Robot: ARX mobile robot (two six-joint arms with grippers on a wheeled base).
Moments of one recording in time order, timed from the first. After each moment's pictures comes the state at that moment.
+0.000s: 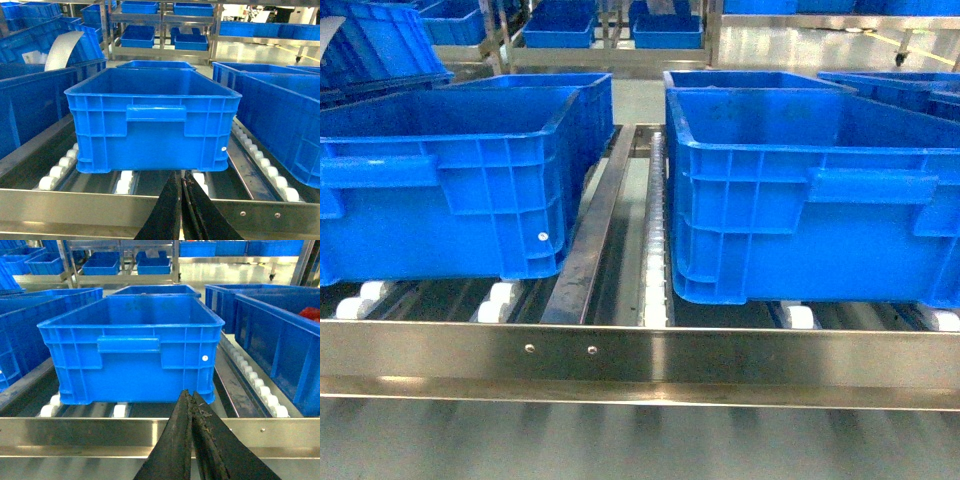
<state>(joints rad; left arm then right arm) 0.00 0.29 0.01 0.29 0.00 0.00 0.00 0.16 0.01 0.16 0.00 -0.01</state>
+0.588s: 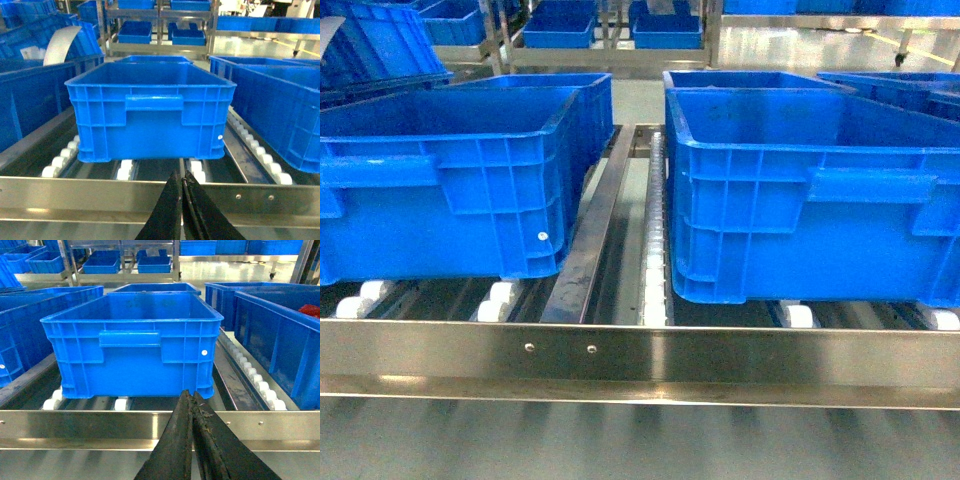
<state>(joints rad) 0.00 0.01 0.02 -0.01 0.00 0.00 0.00 0.00 0.01 -0.01 0.00 -0.01</state>
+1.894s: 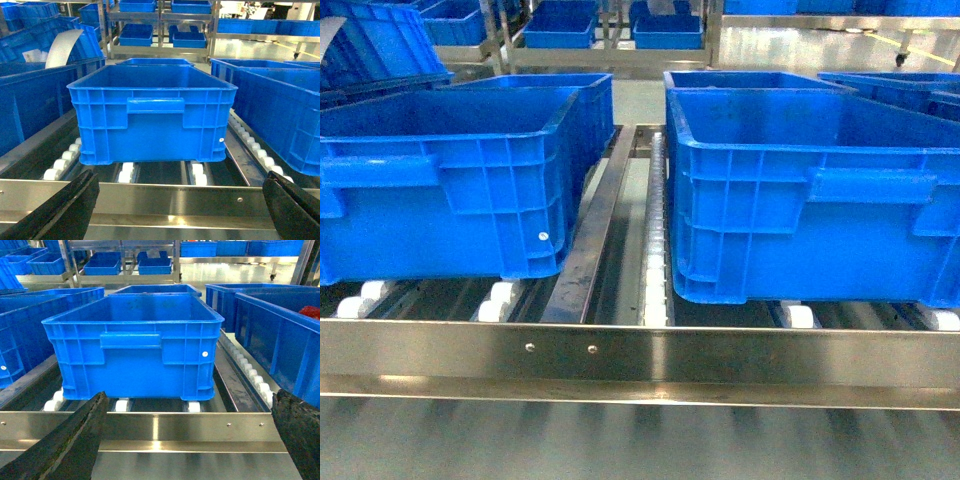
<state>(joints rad) 0.00 0.01 0.02 0.00 0.00 0.00 0.00 0.00 0.01 0.00 0.00 -0.01</state>
